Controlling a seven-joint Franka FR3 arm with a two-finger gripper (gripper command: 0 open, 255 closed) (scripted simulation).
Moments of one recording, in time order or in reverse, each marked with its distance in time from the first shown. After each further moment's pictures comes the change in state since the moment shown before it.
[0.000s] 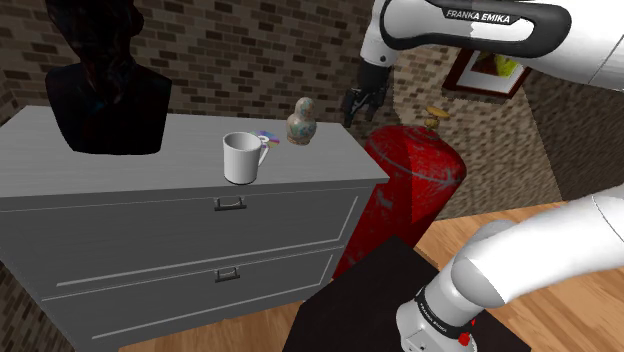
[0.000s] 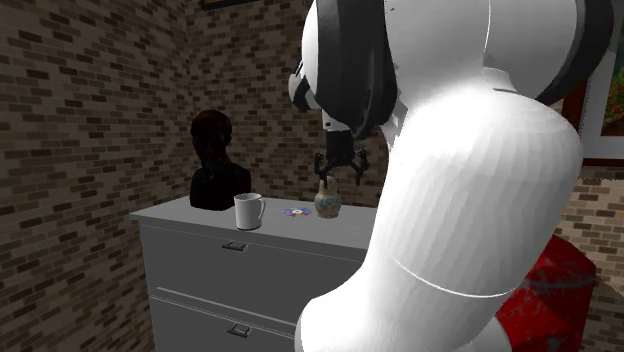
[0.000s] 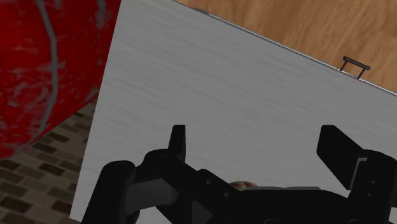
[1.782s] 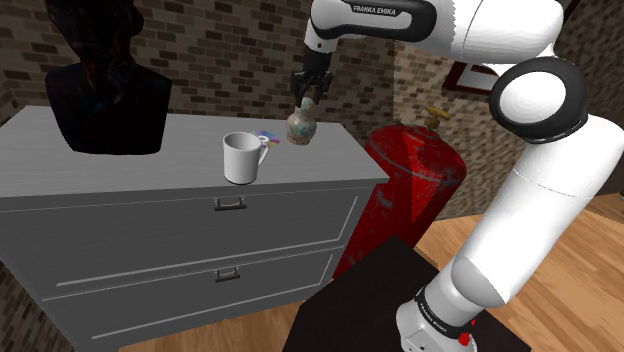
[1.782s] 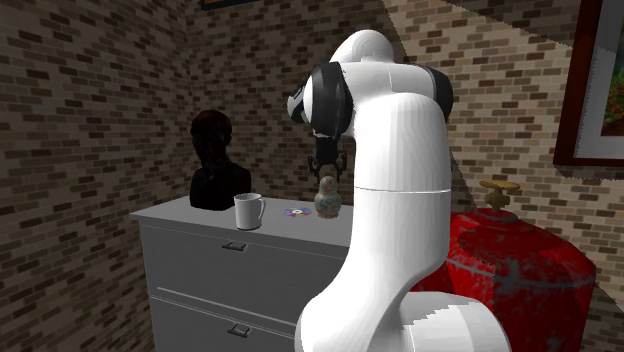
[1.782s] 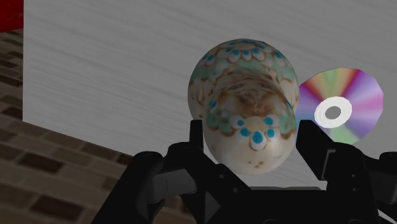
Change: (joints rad) arm 0.007 0.541 0.032 0.527 -0.039 0.076 0.090
